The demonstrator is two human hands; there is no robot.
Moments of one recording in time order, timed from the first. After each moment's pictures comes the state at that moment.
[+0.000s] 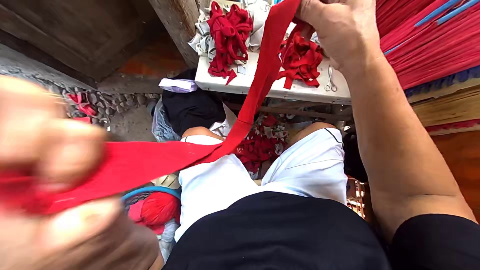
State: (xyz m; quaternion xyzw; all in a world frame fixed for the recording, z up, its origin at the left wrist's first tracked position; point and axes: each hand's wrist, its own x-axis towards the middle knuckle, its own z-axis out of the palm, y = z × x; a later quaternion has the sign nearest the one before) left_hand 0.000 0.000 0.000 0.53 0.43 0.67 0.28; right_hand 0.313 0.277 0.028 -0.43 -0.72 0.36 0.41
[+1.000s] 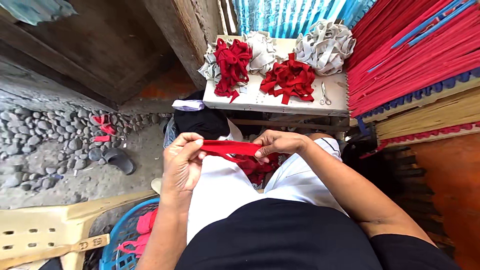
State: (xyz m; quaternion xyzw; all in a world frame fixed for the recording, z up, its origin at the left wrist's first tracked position) left_hand 0.040 0.061 -0.069 0.35 0.44 0.64 0.52; right_hand 0.304 0.193 -0.100 -0.12 -0.67 0.73 0.04
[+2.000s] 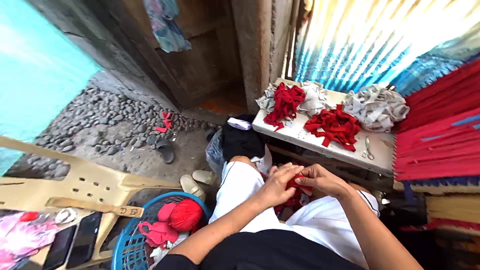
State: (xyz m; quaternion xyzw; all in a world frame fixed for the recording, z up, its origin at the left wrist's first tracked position) left_hand 0.118 0.088 -0.142 0.72 0.52 0.36 0.27; right_hand 0.311 0.192 -0.111 -0.27 -0.70 0.66 0.06
